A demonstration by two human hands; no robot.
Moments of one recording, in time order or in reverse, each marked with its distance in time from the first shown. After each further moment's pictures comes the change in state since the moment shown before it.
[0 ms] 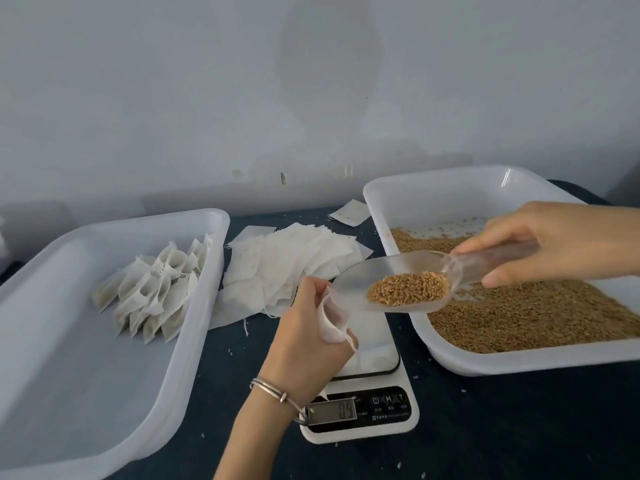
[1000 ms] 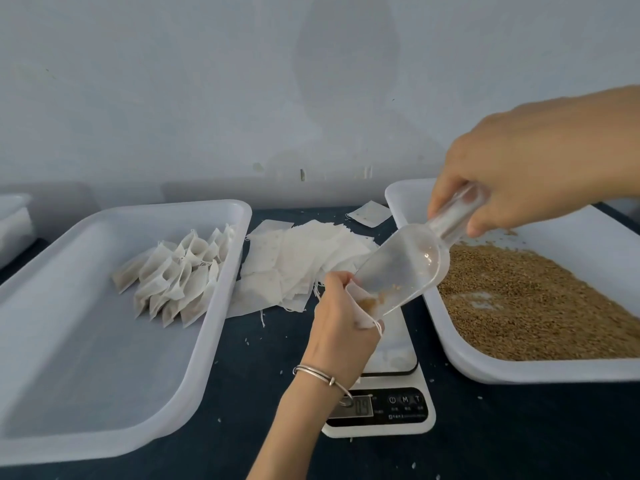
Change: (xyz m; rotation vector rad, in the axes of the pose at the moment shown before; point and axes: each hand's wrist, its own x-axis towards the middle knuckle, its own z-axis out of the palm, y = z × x) left_hand 0.009 -0.007 0.018 -0.134 0.057 -0.014; right_hand 0.062 -0.043 -0.048 -0.793 0.209 -0.100
